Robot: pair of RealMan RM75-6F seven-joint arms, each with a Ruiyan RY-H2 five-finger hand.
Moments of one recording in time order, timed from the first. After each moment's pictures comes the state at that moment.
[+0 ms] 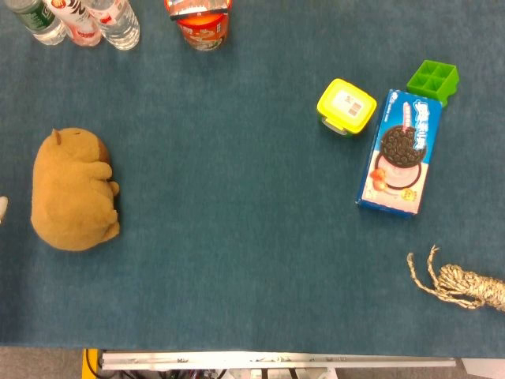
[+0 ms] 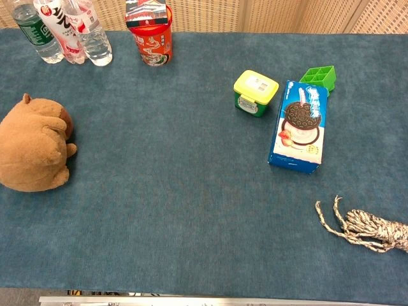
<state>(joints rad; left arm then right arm) -0.11 -1.13 -0.07 -1.65 1.40 1.44 0.15 0.14 -1.15 0.10 -1.57 -1.45 1.43 -0.09</state>
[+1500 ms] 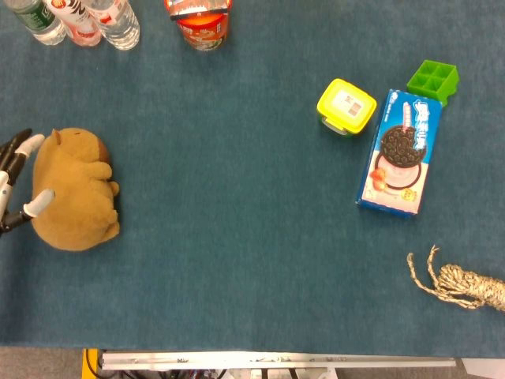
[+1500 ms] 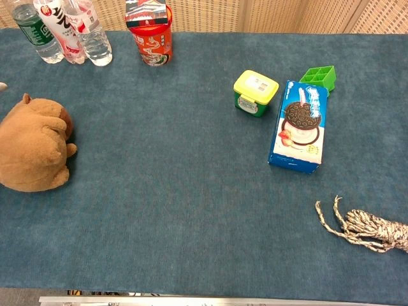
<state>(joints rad) -0.23 -1.16 -0.01 -1.50 1.49 1.18 -0.43 0.17 -1.04 0.14 -1.67 -1.42 1.42 -0.10</state>
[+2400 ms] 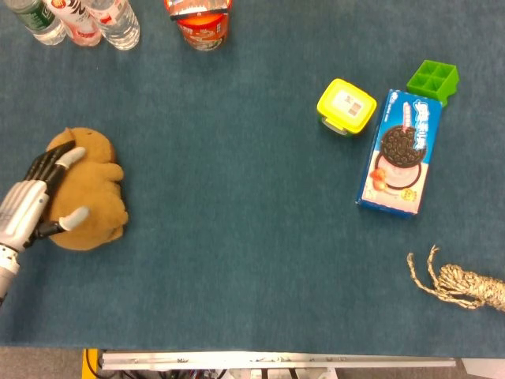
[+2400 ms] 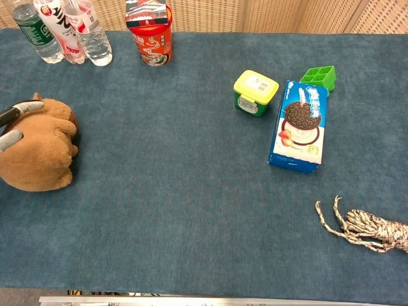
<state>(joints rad) -0.27 -1.37 0.07 -1.20 1.64 1.24 -0.68 0.16 -1.04 0.13 -1.68 -1.42 1.44 -0.11</state>
